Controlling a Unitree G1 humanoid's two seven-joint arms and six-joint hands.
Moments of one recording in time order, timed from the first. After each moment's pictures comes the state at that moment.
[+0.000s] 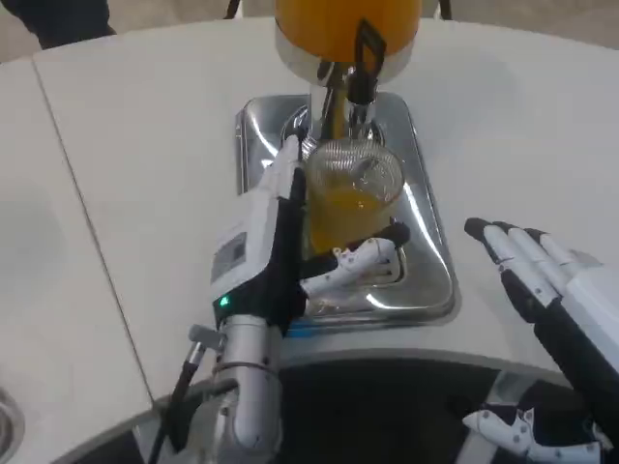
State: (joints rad) left arm -0.57 0.07 -0.25 0.45 0.60 -0.08 0.44; right arm 0.21 -0.28 -0.06 -1.02 -0.95 0.16 0.60
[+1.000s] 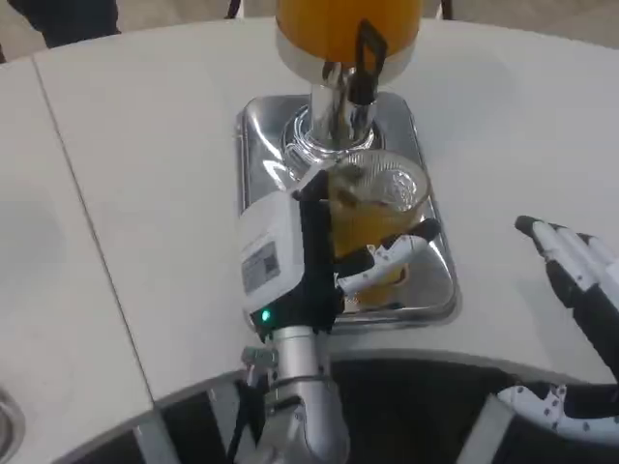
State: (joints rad) left arm -0.70 -0.07 -0.31 0.78 0.62 -0.16 0.87; right arm 0.10 -0.24 -0.09 -1.03 -1.08 0.29 0.81
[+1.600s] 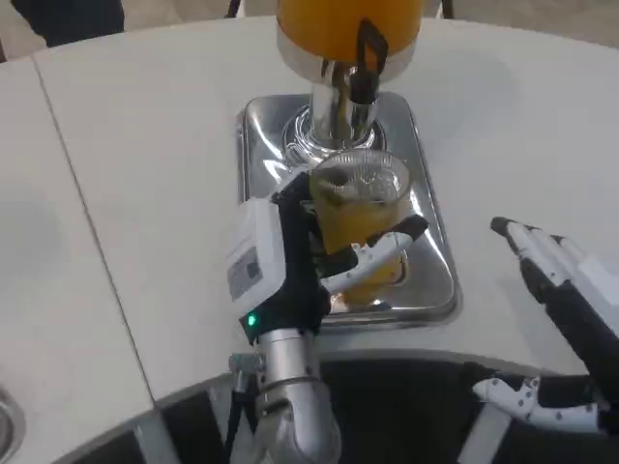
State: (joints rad) left arm -0.71 -0.05 -0.29 0.83 0.56 -0.25 0.90; right arm 0.04 -0.21 -0.05 -0.95 -1.07 0.29 0.80
